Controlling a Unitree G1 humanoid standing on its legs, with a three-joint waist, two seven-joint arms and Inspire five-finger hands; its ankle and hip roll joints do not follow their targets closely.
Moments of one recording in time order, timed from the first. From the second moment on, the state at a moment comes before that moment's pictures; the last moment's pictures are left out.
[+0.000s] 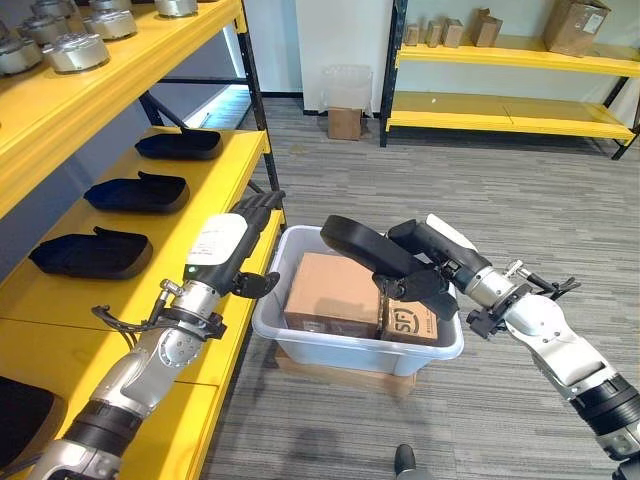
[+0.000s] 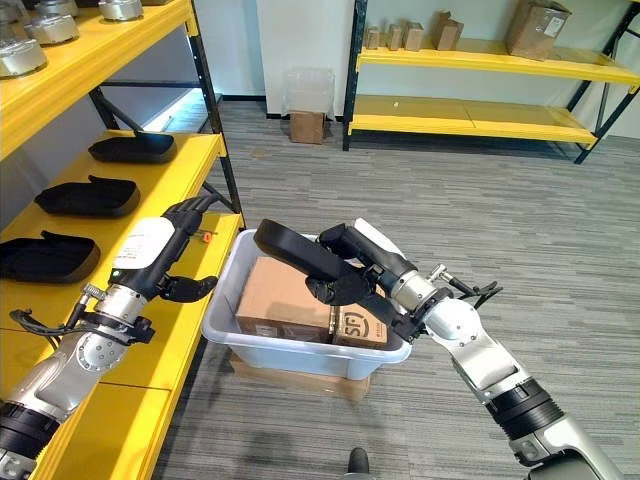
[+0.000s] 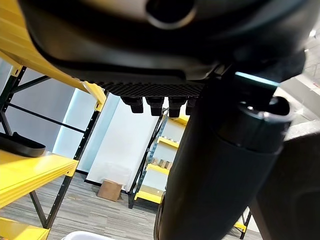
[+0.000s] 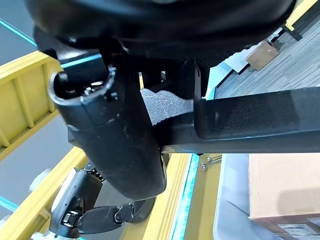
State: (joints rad) left arm -0.22 0.80 -0.26 0.11 0.40 -0.25 0.26; right arm -0.37 -0.79 0.40 0.00 0.24 -0.16 0.18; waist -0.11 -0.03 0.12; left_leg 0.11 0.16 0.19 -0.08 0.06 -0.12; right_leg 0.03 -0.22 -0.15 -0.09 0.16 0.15
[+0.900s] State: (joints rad) left arm -0.30 0.71 -0.35 0.11 0.41 -0.27 0.26; right arm -0.37 -0.78 0.42 0.00 0.24 -0.17 0.18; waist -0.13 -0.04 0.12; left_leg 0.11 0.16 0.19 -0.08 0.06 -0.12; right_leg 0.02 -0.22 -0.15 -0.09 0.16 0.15
